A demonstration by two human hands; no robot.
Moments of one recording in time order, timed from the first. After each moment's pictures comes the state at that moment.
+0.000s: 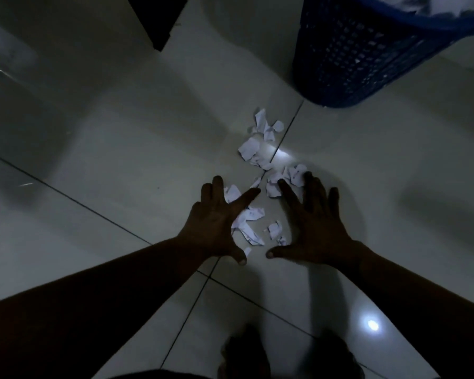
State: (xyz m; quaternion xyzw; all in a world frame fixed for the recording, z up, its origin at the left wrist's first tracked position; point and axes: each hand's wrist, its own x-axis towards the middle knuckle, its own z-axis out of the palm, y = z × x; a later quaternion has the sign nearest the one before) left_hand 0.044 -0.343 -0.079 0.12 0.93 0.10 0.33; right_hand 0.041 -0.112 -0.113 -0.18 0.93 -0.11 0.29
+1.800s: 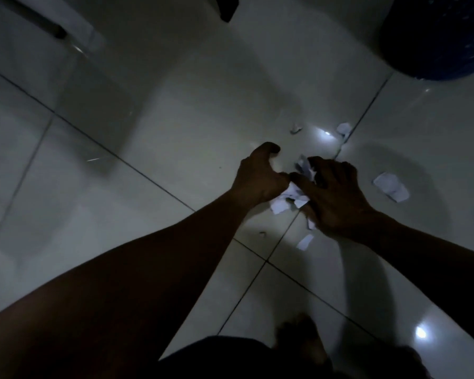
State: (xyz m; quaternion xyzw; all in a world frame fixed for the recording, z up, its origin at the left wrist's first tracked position) left_hand 0.005 -0.368 -0.071 -0.21 0.85 0.40 0.28; right_hand 0.021 -0.190 -0.135 -0.35 0.92 -0.15 0.07
